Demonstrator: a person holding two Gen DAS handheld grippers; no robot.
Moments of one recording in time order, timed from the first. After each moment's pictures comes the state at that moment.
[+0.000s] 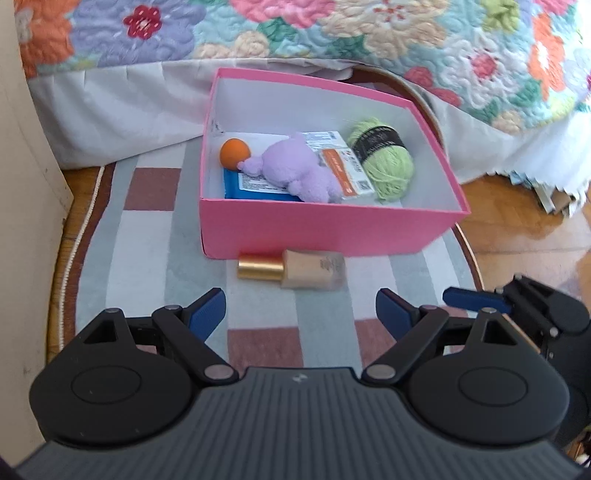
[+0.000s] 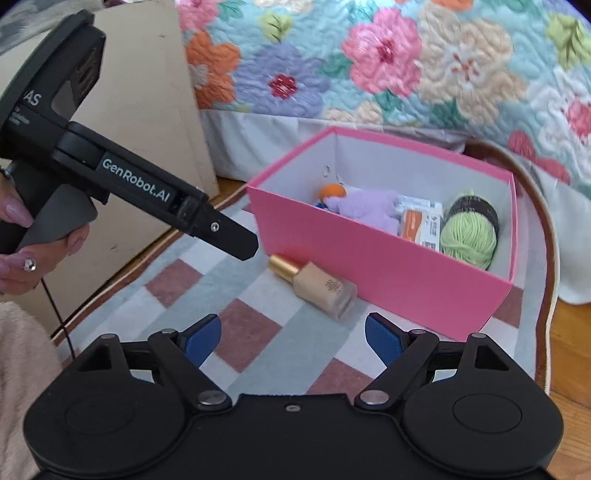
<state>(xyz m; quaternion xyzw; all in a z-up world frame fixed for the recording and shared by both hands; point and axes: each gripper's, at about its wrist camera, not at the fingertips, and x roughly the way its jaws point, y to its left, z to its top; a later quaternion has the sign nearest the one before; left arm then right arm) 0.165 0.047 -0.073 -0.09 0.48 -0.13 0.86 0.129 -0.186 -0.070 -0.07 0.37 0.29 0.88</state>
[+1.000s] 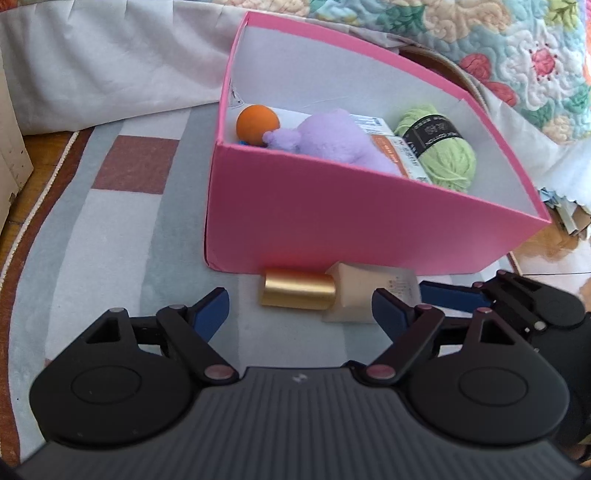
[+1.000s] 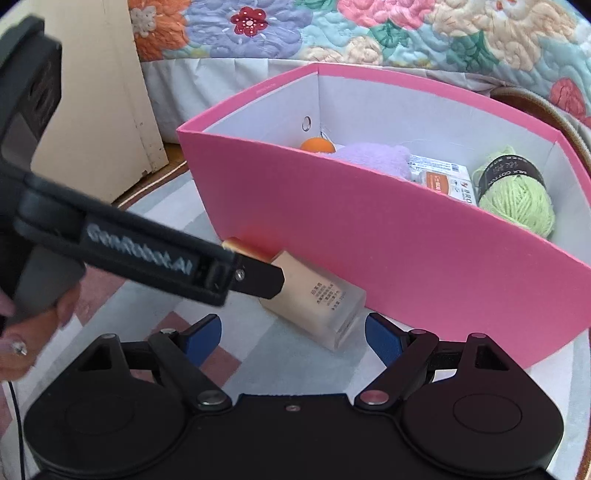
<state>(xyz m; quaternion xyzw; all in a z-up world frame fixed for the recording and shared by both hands) 0.211 0.055 -0.173 -0.12 0.46 -0.12 0.87 0.205 -0.145 -0.146 -0.08 0.40 0.27 0.87</state>
